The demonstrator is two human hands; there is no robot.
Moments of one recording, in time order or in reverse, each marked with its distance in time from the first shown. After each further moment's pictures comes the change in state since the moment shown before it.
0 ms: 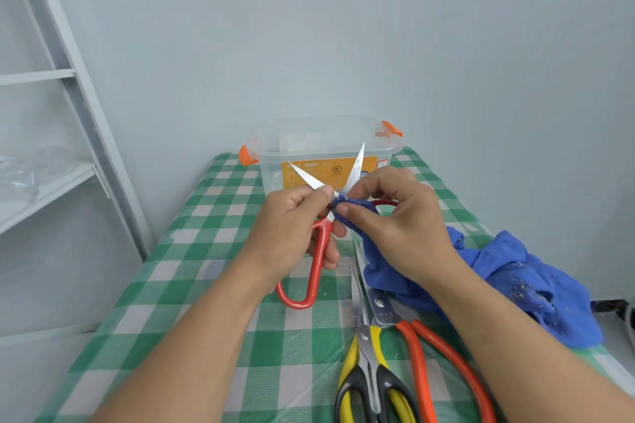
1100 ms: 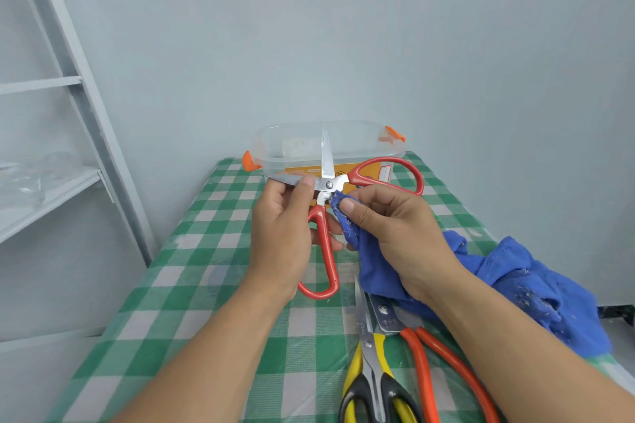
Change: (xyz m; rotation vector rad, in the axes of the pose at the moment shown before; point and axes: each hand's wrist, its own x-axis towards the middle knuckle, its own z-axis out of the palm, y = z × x) left_hand 0.003 -0.006 0.011 -0.228 0.309 0.174; right_hand 0.000 -0.009 0.011 0.582 -0.104 0.380
